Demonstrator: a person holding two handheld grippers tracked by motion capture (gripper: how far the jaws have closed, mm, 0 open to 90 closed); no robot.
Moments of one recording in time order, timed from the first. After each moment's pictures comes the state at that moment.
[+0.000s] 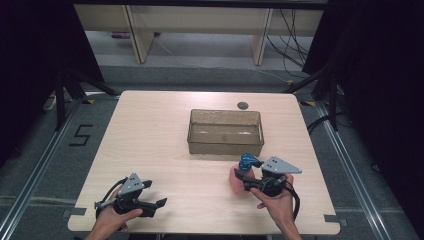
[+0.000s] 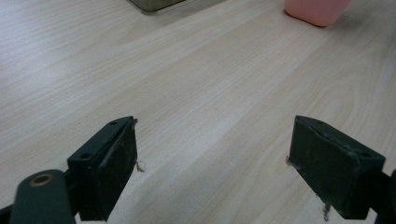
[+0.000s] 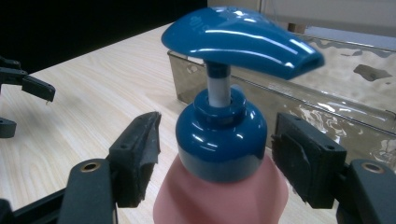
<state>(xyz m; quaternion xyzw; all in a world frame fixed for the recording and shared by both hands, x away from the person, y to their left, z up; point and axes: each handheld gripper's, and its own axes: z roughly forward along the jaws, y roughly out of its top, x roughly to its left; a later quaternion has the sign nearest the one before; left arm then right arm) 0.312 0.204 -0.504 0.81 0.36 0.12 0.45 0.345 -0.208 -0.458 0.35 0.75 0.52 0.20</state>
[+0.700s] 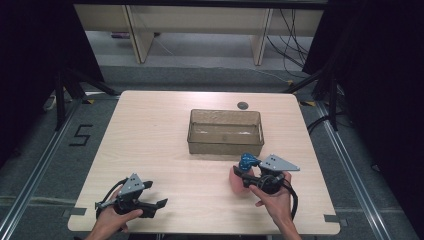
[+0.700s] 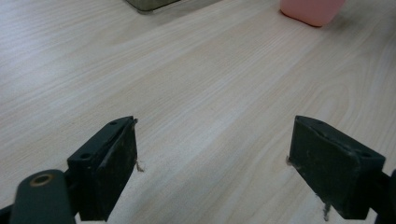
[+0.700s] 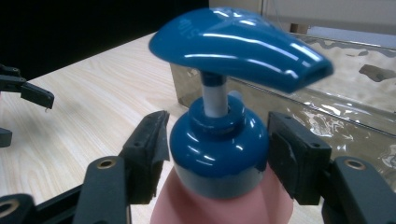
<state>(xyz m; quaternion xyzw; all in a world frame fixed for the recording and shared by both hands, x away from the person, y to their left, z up) 0.310 0.204 -0.504 0.81 0.36 0.12 0.45 0.352 -0.205 -0.462 0.35 0.74 0.54 0.19</state>
